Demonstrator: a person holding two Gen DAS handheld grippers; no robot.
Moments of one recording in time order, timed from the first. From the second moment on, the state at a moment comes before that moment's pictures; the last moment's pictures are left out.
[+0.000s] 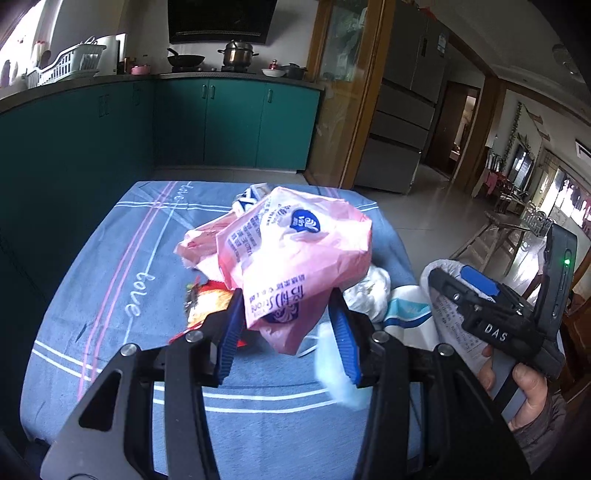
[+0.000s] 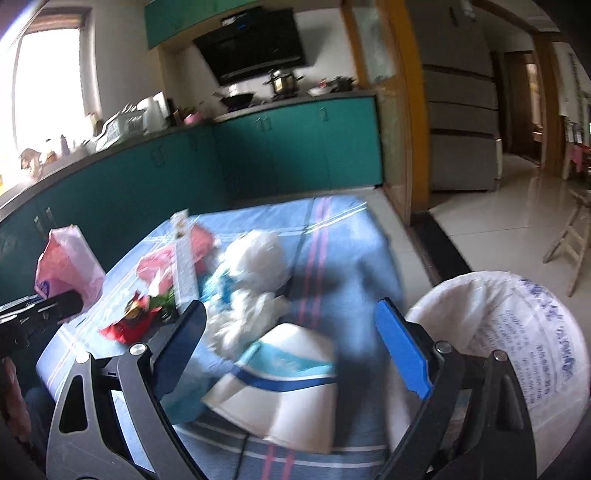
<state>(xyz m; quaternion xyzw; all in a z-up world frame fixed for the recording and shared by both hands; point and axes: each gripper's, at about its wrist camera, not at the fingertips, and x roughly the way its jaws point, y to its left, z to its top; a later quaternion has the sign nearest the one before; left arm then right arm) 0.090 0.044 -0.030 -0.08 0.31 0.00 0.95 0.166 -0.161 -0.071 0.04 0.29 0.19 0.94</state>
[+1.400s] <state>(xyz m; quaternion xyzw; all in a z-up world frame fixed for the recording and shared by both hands) 0.136 -0.011 -0.034 -0.06 0.34 -0.03 0.94 0.170 -0.164 -0.108 0.06 0.37 0.21 0.90</state>
